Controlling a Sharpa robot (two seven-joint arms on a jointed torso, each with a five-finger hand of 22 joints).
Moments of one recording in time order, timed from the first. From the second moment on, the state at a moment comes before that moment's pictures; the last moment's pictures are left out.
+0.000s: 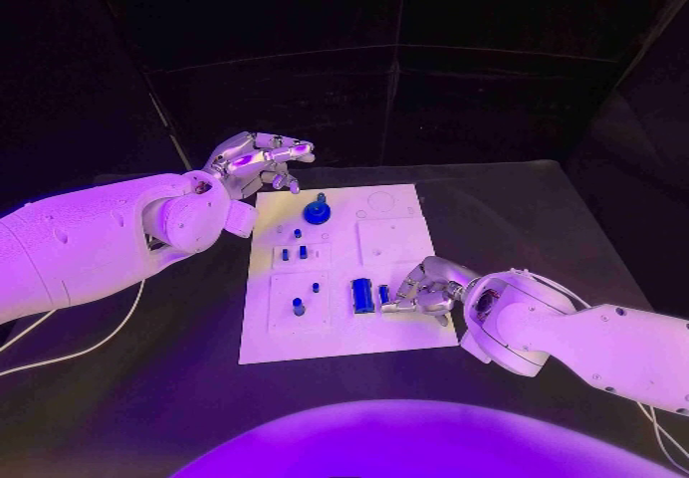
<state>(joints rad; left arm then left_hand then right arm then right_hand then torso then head) 1.23 -0.82 -0.09 1.36 -0.01 -0.06 0.34 1.31 0.00 0.08 -0.08 0.05 0.98 0.19 0.13 0.07 0.98 0.12 0.29 0.08 1.25 0.03 1.08 0.62 0.17 1.27 0.13 0.53 0.58 0.91 -0.90 -0.01 1.80 -1.17 -0.34 -0.42 1.22 0.00 -0.23 0.24 0.07 1.01 0.07 0.32 0.41 1.46 -0.01 1.31 1.31 1.47 -0.08 1.52 1.31 0.16 1.23 0.04 1.12 0.63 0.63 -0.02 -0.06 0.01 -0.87</state>
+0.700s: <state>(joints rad) 1.22 -0.77 -0.11 1.26 0.02 -0.10 0.39 1.34 0.04 0.02 -0.06 0.05 1.01 0.17 0.16 0.07 1.01 0.13 0.30 0.06 0.92 0.08 0.67 0.33 0.17 0.98 0.18 0.27 0.42 1.09 -0.75 0.00 1.36 -0.41 -0.40 0.20 1.40 0.13 -0.27 0.11 0.13 0.80 0.18 0.27 0.32 0.89 0.12 0.54 0.64 1.14 0.05 0.58 0.50 0.17 0.94 0.16 0.58 0.20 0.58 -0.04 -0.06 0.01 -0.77</state>
